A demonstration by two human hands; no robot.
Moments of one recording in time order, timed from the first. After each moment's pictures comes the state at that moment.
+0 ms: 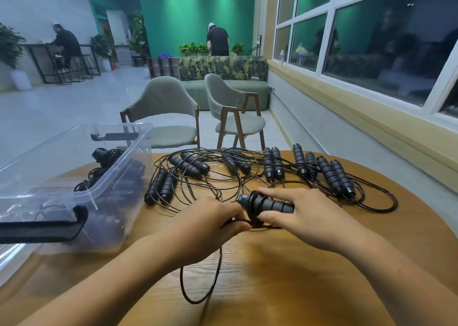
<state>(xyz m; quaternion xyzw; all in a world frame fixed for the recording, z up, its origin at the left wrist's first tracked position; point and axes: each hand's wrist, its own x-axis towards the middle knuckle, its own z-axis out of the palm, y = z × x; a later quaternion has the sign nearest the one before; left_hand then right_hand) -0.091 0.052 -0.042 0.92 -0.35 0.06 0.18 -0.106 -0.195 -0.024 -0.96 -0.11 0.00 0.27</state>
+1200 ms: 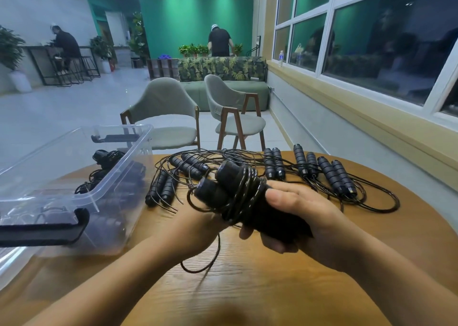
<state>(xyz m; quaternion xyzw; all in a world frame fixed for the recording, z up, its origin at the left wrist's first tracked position) -0.087 0.065 -0.053 0.78 -0.30 -0.07 0.55 -0.130 -0.178 -0.007 -0.65 -0.26 0.20 0.68</state>
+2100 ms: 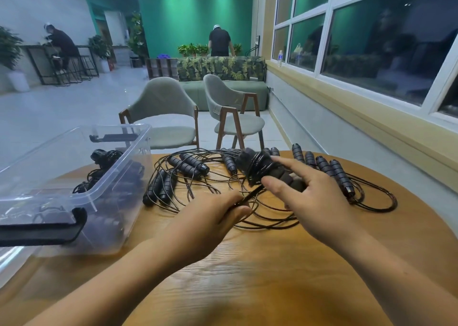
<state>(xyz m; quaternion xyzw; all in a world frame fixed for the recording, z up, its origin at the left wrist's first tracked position) -0.094 0.047 -0.037 0.91 -0.31 0.07 0.26 -0.116 -0.187 -0.016 -0.86 -0.08 -0.16 0.48</state>
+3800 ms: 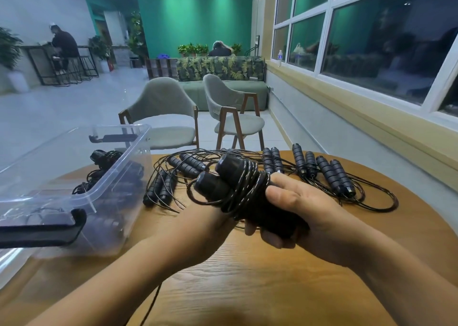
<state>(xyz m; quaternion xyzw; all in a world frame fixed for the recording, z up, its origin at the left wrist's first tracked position) -0.108 0.049 -0.024 0.92 -0.30 -0.01 0.24 -0.128 -0.182 -0.003 -0.66 -0.22 0.20 0.69</state>
